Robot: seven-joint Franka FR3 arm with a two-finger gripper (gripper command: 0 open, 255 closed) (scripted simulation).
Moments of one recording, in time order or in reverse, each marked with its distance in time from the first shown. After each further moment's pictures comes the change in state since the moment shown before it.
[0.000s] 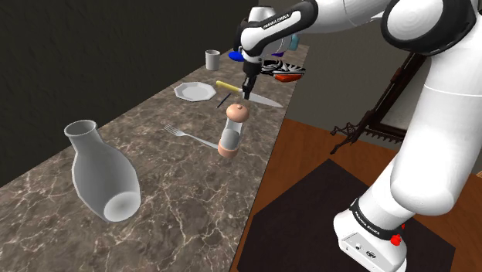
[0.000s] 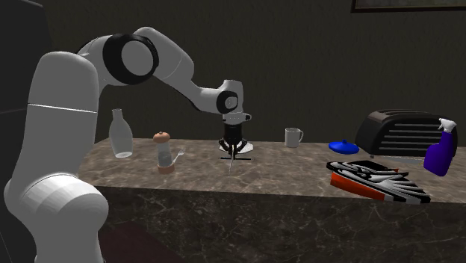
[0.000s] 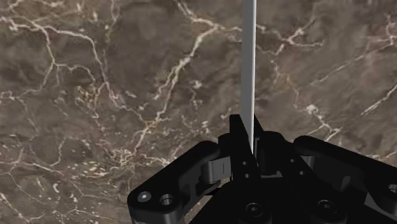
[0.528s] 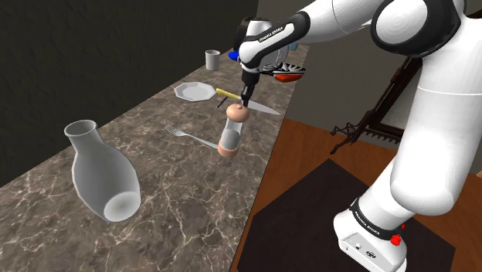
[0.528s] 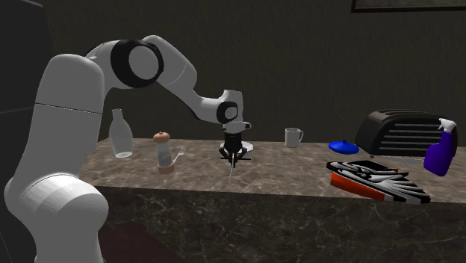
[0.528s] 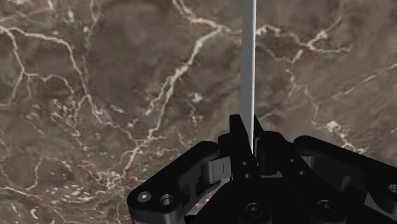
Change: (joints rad) arm -0.002 0.050 0.004 -0.036 0.010 0.085 -0.007
